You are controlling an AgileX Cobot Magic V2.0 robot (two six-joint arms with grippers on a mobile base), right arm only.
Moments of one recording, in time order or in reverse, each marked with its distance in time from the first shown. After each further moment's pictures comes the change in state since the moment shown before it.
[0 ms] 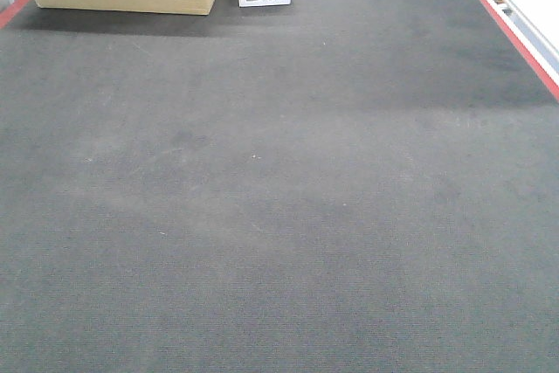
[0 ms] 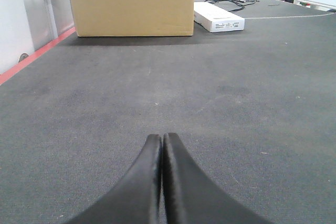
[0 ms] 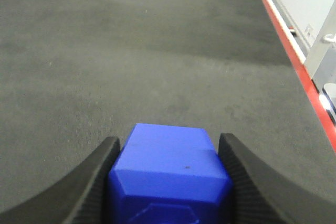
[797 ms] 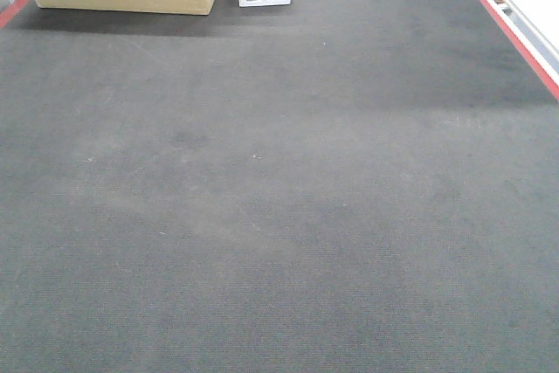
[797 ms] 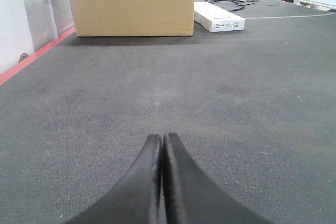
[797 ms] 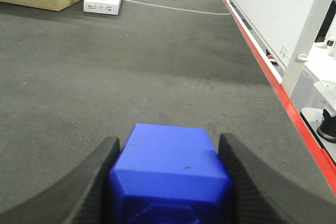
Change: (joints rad) arm 0.000 -0.151 0.183 -0.049 -0.170 0.021
